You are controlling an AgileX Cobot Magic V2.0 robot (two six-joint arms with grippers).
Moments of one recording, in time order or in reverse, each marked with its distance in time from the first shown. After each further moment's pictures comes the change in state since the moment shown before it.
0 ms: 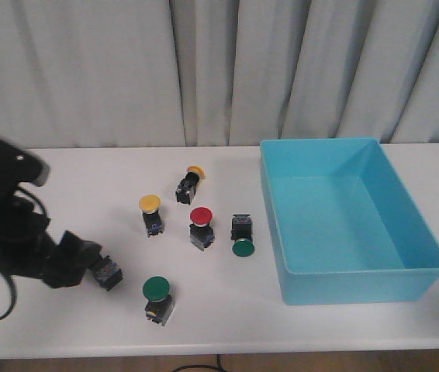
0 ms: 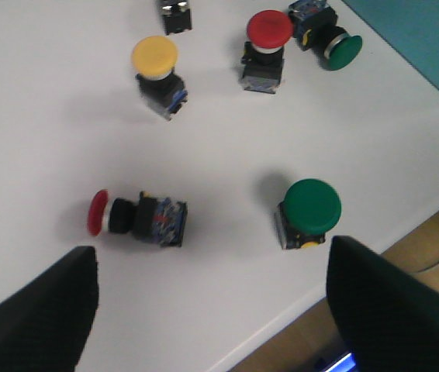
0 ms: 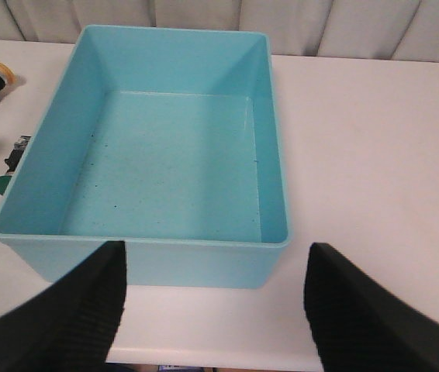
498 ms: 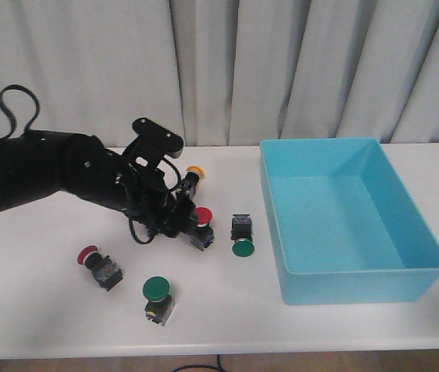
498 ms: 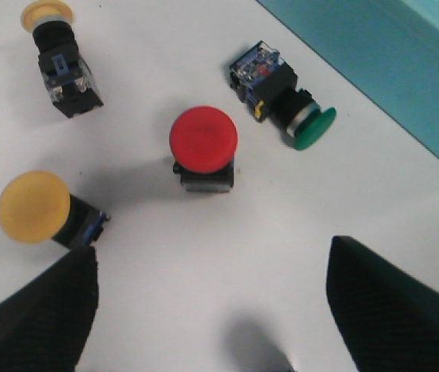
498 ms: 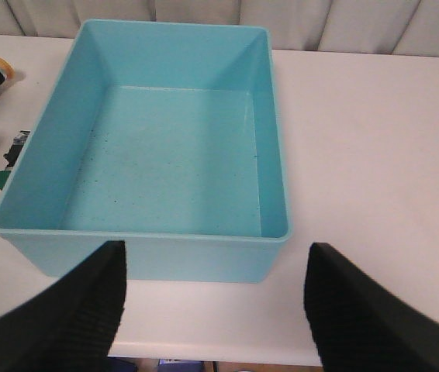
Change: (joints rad) left arm -0.132 0.581 -0.443 -0.007 -0.050 0.004; right arm 0.000 0.000 0.000 0.001 0.014 0.000
